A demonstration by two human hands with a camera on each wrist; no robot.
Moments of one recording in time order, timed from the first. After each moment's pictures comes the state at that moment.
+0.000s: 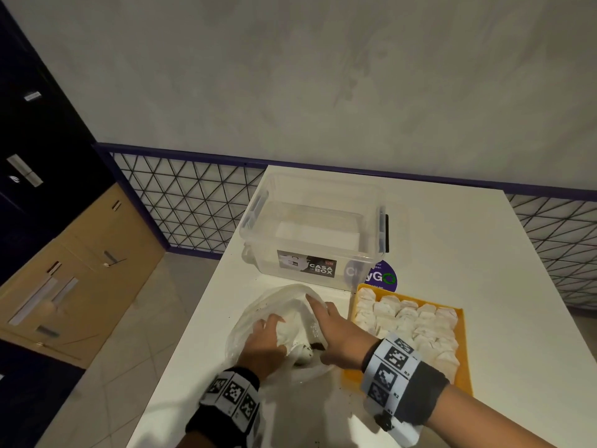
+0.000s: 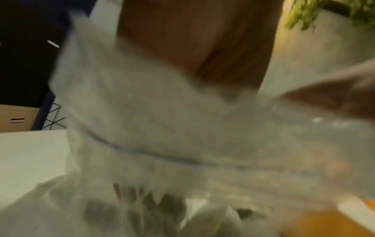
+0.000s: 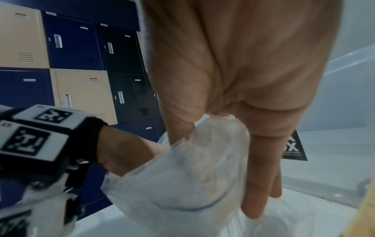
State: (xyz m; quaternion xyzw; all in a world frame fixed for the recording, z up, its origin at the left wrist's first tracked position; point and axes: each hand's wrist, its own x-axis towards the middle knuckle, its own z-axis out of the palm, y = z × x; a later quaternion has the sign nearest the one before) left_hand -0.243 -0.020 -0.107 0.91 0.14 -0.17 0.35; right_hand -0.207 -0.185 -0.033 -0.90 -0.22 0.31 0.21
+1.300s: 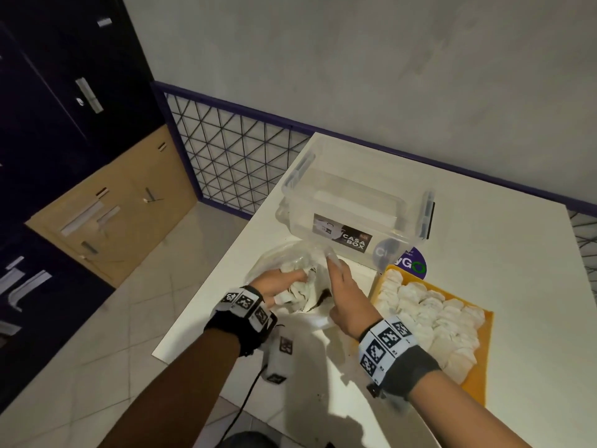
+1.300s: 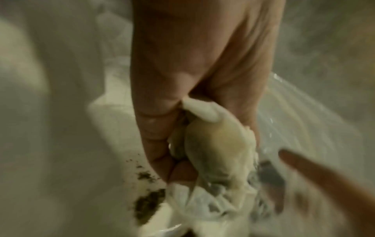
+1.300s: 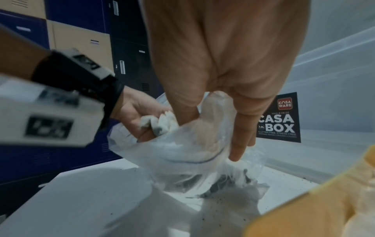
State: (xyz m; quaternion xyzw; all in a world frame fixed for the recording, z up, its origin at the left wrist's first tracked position) left_hand -0.221 0.004 -0.097 0.65 0.31 -0.23 0.65; right_hand -0.213 -0.165 -0.063 -0.90 -0.26 0.21 0.26
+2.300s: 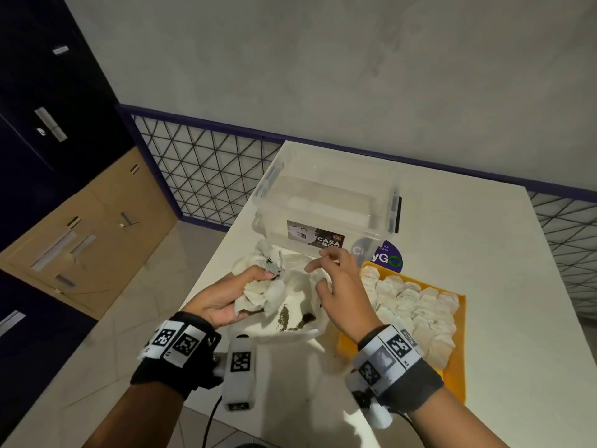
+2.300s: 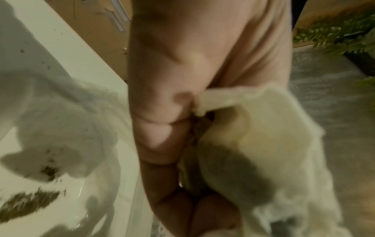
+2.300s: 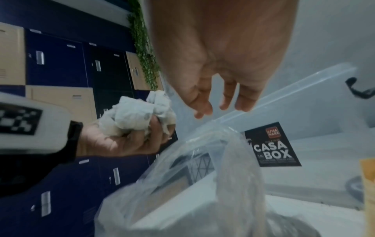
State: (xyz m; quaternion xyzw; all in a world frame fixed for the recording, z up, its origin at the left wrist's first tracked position) left_hand -0.261 0.007 0.001 0.47 0.28 -0.20 0.82; right_hand -0.220 -0.183 -0.024 -0.89 -0.23 0.03 0.40
